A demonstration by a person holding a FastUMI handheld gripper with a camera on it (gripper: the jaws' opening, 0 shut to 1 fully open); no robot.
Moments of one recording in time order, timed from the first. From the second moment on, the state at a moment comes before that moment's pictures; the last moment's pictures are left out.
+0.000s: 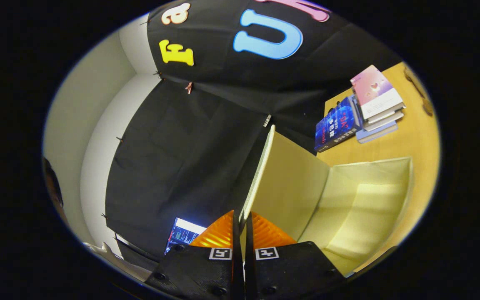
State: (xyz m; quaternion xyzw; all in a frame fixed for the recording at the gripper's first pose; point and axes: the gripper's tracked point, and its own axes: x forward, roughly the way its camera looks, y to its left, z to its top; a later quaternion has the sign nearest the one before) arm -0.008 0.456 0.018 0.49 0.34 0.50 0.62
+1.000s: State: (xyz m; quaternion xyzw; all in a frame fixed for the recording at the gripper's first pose) arm -0.005 0.474 -0.009 0.38 0.32 0.47 0.73
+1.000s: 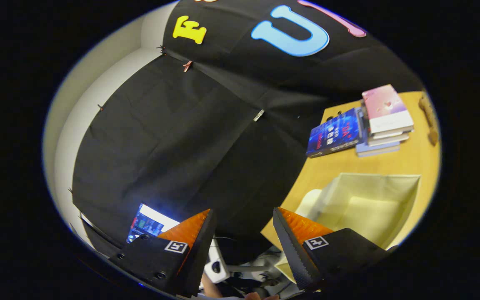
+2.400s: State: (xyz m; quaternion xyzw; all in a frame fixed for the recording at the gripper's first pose) arm -0.080 0.117 -0.377 0.04 0.46 0.08 0.88
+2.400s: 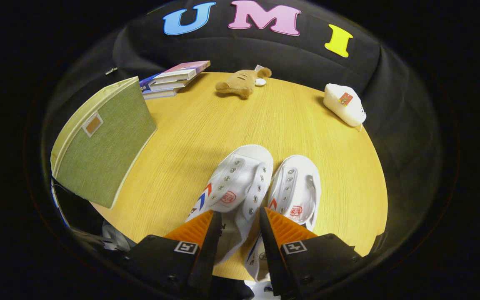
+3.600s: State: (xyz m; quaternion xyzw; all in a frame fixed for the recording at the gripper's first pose) arm -0.035 0.116 -0.310 0.14 0.38 -0.01 0.92
